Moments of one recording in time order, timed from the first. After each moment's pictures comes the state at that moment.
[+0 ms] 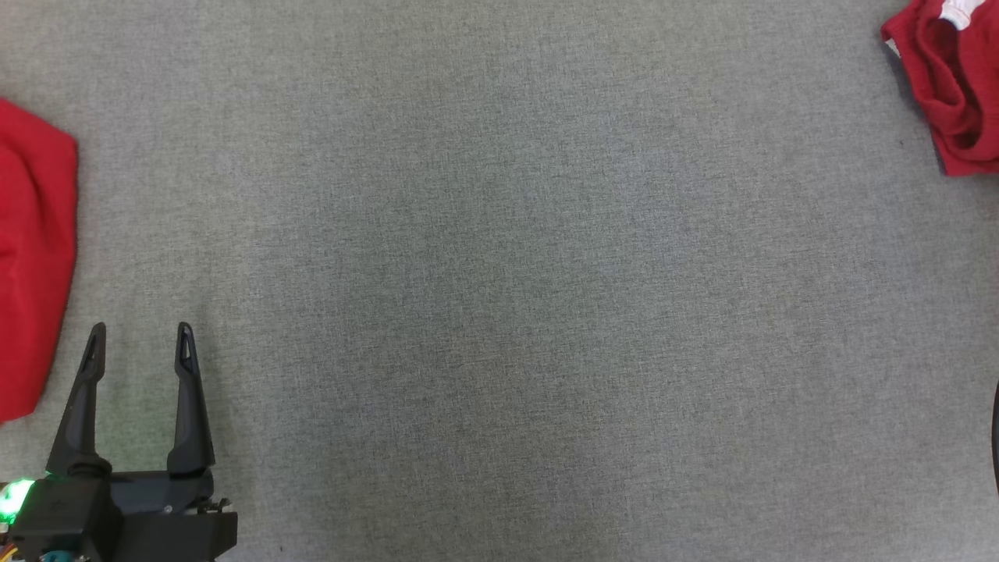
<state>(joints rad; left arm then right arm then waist) -0.13 0.19 0.02 -0.26 -0.02 0.15 -0.20 -1.26 -0.83 1.07 1.02 0.90 0.13 -0.15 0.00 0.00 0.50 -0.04</state>
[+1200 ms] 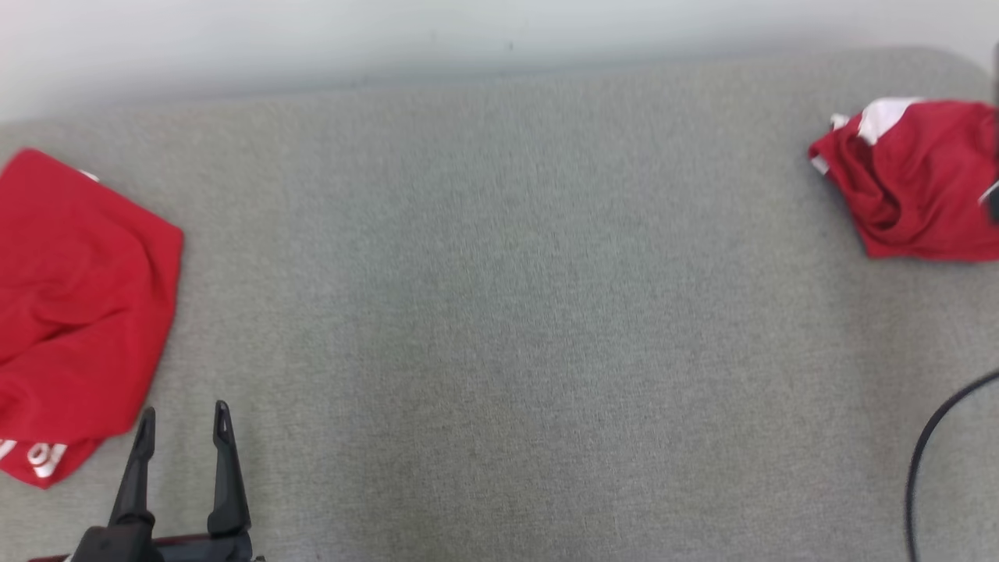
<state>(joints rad) -0.06 0.12 0.00 -0.09 -0.10 0.17 -0.26 -1.05 -0.72 0.76 0.81 0.92 0.13 -0.26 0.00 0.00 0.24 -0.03</state>
